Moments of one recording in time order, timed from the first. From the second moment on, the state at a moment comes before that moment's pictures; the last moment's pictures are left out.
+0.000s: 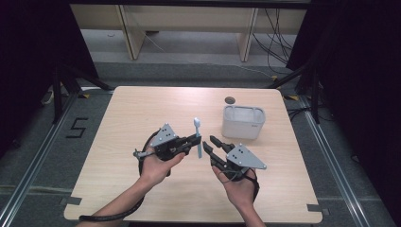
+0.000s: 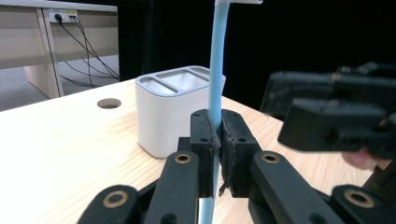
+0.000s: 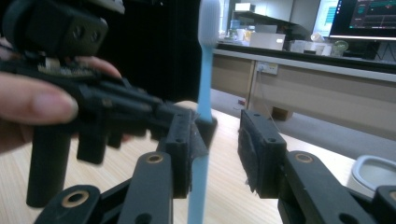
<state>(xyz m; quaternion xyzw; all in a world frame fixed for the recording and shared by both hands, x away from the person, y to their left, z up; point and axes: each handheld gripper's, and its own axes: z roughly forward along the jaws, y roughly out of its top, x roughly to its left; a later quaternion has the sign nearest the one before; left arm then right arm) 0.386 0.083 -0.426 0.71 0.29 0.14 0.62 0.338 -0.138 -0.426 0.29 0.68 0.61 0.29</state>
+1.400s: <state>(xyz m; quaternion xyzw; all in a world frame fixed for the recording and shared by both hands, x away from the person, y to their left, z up) 0.373 0.068 -0.434 0.73 0.24 0.20 0.61 0.353 -0.128 -0.411 0.31 0.66 0.62 0.29</state>
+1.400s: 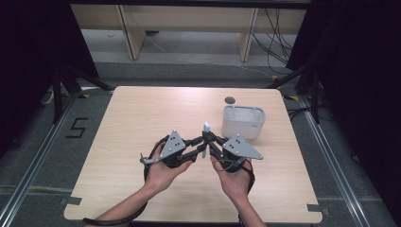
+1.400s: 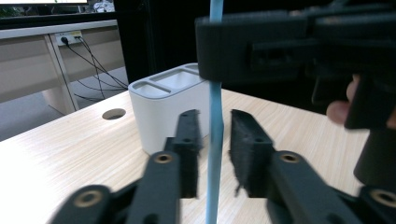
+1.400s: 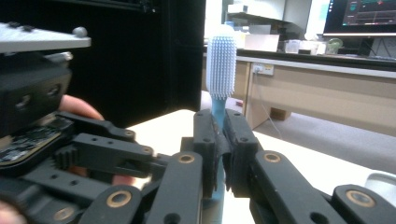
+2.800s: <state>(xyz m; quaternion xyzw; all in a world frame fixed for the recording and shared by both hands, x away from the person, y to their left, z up) 0.355 0.193 -0.478 0.71 0.32 0.28 0.56 0.371 -0.166 -0.405 0.33 0.66 0.59 0.33</state>
